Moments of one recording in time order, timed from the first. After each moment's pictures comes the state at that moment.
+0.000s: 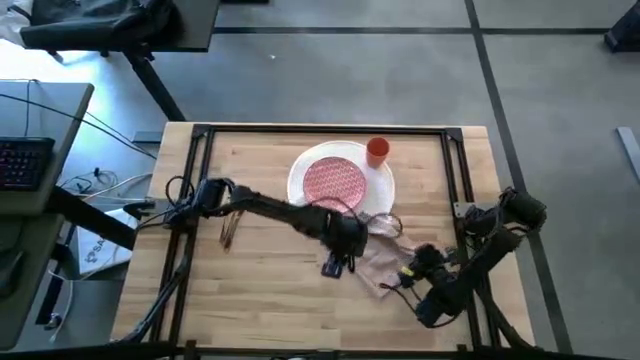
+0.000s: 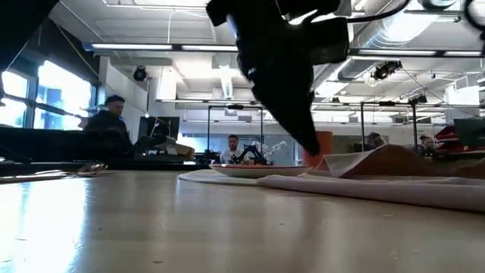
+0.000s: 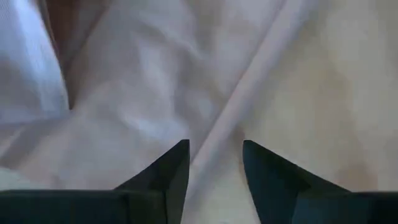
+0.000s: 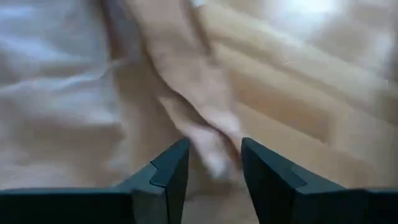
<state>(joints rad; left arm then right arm) -0.18 2.23 1.78 -0.65 0.00 0.11 0.96 1.75 0.97 -1.27 0.48 2.19</state>
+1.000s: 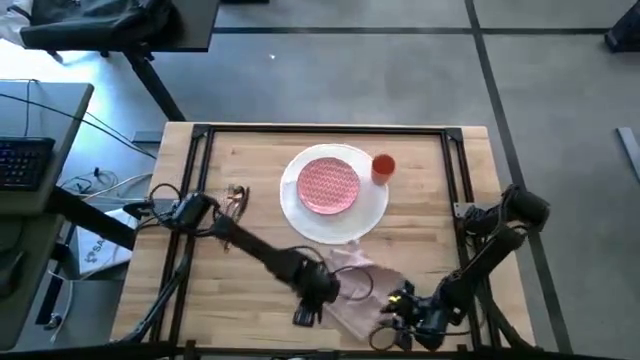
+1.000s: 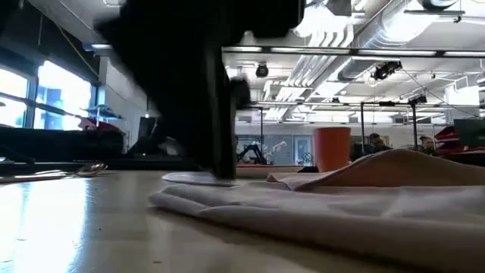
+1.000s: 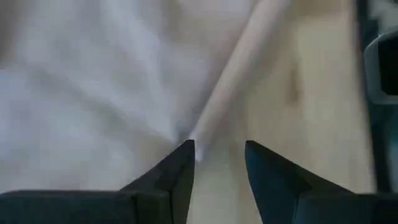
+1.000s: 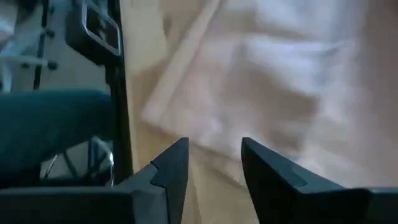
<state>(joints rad) -0.45 2.10 1.57 -0.57 0.05 -0.33 0.98 1.70 0.90 -0.17 0.57 1.19</state>
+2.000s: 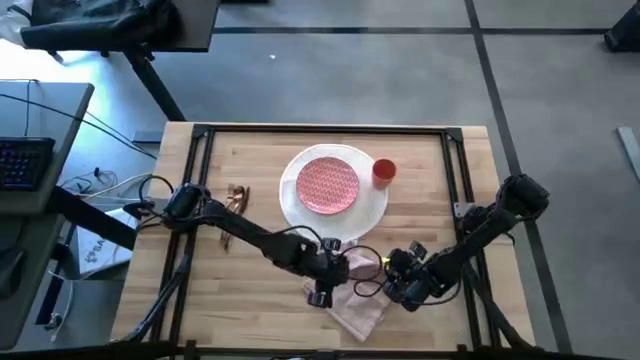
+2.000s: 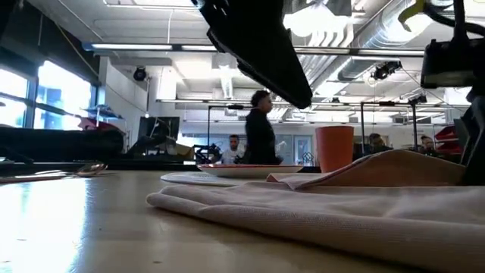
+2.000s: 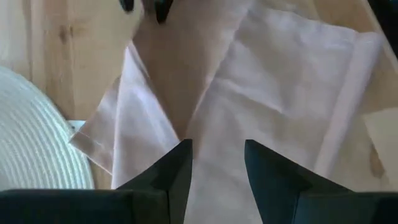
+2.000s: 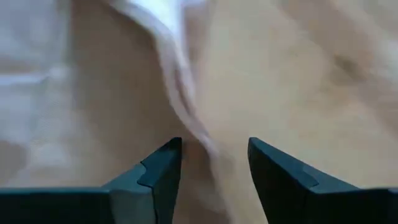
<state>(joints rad) -0.39 2.05 1.57 -0.47 -0.15 -0.07 0.75 1.65 0.77 -0.44 0.45 1.28</state>
